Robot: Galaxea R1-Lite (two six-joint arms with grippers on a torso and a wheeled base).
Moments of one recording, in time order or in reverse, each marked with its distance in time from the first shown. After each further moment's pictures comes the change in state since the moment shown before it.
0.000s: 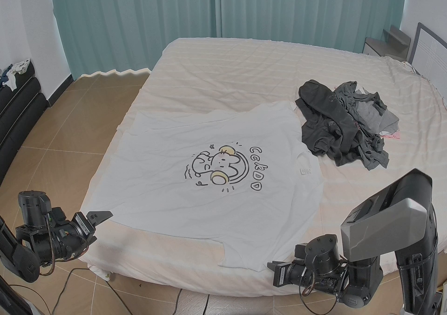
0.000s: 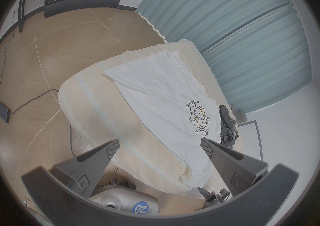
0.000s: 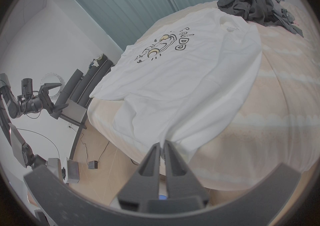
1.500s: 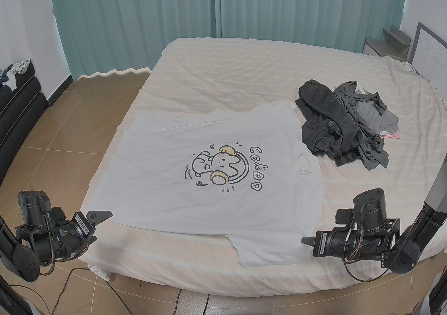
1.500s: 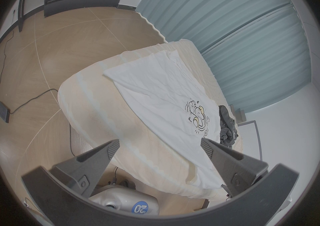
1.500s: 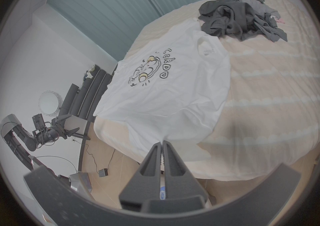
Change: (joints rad) left arm 0.004 0.002 -0.002 0.000 -0.010 0.000; right arm -0.214 -0.493 -0.027 0.571 0.147 0.006
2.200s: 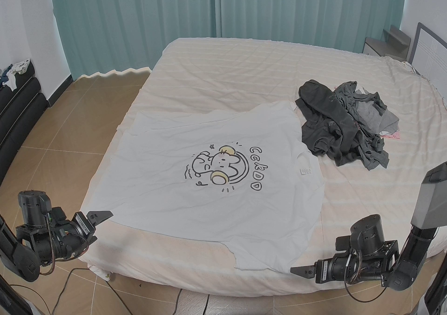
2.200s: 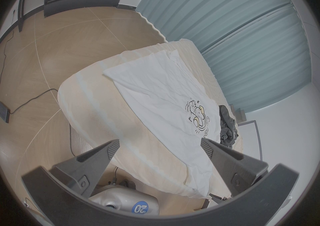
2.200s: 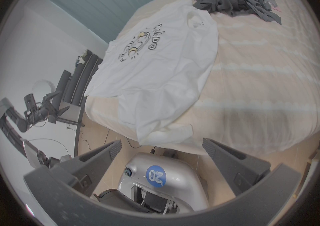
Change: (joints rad) left arm 0.000 0.004 -0.002 0.000 0.000 0.001; right arm 0.031 0.098 0.178 -0.130 -0.001 -0.026
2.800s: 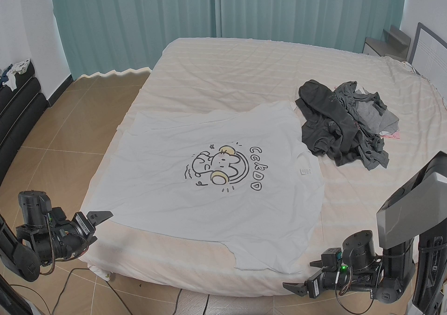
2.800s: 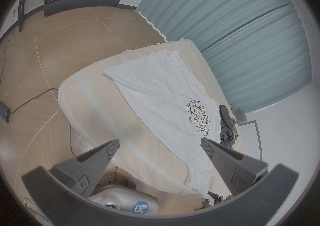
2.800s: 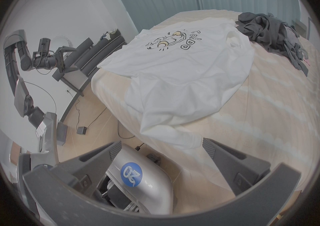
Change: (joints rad) left arm 0.001 0.003 0.000 0.000 -0.001 0.000; right arm 0.043 0.262 0.117 -0.442 -0.002 -0.372
